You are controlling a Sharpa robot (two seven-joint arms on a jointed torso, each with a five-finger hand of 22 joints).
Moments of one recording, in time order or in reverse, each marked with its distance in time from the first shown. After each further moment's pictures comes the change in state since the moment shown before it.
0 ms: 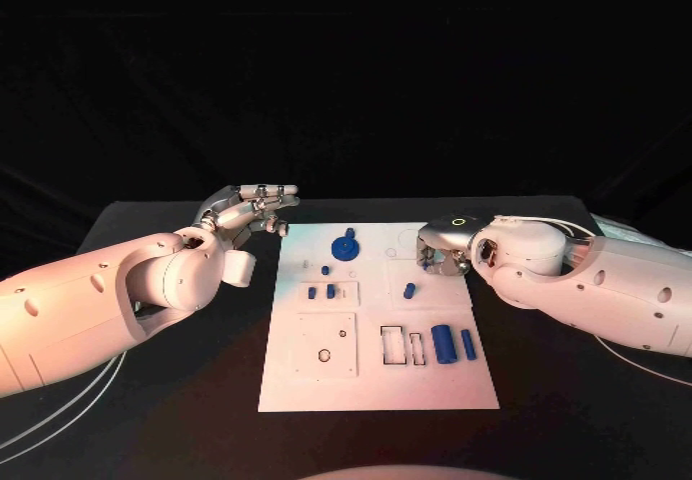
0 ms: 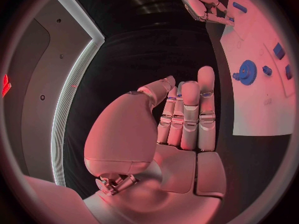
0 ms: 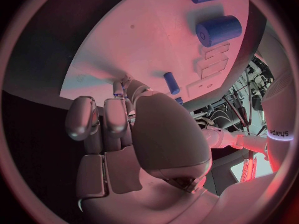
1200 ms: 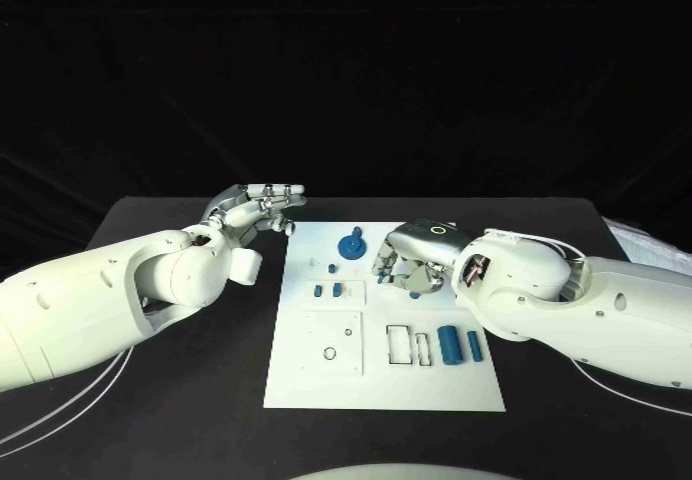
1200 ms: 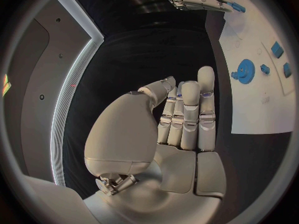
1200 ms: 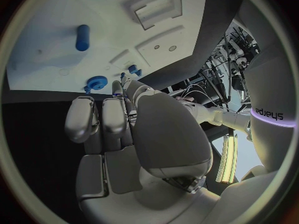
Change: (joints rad) left arm -0.003 -0.006 0.000 0.004 0.001 -0.001 -0.005; left_hand 0.004 0.004 -0.003 -0.003 0.000 0.000 0.000 0.000 0.000 0.000 0.000 0.000 0.000 0.000 0.000 -0.004 -0.007 0.000 -0.004 -0.004 -0.004 -0.001; right arm -0.011 -0.007 0.007 0.257 0.133 -0.160 -0.012; right_hand -0.023 0.003 0.054 -0.023 -0.005 0.007 0.001 -0.001 0.002 0.011 0.004 -0.014 0.000 0.000 0.008 0.003 -0.001 0.000 0.007 0.000 0.011 0.015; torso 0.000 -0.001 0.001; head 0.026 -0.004
